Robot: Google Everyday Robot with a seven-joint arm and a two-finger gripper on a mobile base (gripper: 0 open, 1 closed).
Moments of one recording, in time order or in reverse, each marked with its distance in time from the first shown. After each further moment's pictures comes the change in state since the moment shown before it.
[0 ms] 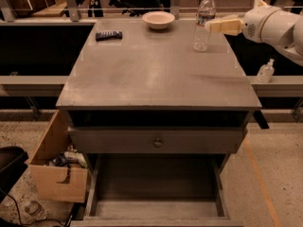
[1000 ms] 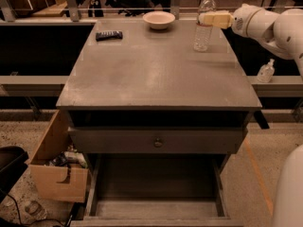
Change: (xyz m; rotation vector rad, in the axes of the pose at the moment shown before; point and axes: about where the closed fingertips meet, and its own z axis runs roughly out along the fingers) arm 0.025 -0.034 0.075 -0.026 -0.025 0.186
